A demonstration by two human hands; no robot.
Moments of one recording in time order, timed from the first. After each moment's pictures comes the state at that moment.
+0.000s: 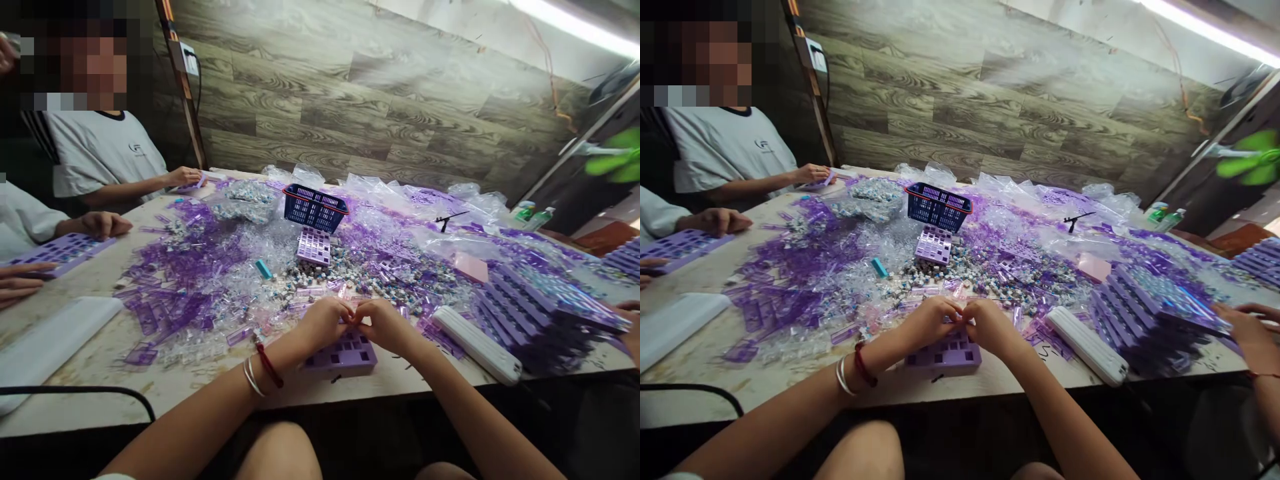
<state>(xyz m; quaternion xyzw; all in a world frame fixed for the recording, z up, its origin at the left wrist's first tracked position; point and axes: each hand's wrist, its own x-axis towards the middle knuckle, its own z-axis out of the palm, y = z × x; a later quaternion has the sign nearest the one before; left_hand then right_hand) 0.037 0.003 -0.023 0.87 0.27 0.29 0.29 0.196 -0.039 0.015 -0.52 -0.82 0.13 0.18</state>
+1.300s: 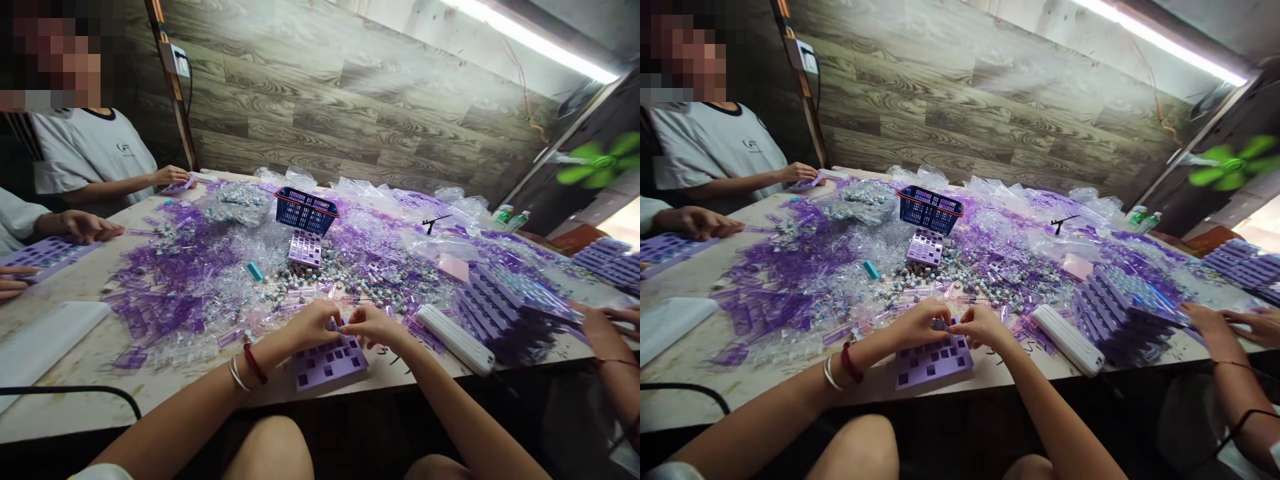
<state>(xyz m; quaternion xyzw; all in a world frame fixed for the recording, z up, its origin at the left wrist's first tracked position) 0.028 -0.001 -0.008 0.90 0.26 0.23 0.26 0.202 -0.041 0.021 -0.68 -0.56 0.45 0.14</state>
